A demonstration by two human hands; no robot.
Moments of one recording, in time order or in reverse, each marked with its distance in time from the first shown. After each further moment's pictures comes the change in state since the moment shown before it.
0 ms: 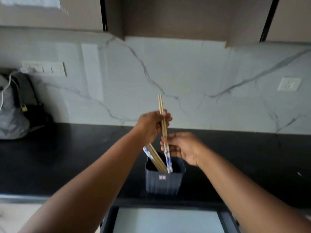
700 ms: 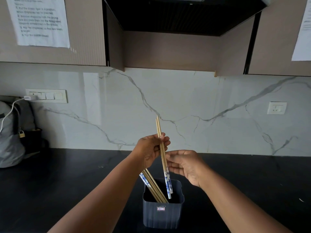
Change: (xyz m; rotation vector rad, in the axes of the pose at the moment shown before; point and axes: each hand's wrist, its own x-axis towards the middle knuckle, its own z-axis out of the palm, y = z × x) left_hand 0.007 0.017 0.003 -0.043 -0.033 0.003; right_hand -0.004 -0.032 -0.010 0.051 0.076 -0.085
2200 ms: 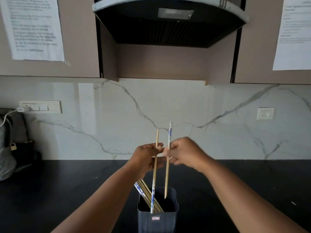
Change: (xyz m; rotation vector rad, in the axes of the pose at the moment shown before) left_hand -0.013 0.003 0.008 0.324 -0.059 -0.002; right_hand -0.014 -0.065 -0.007 -0.718 0.026 -0.274
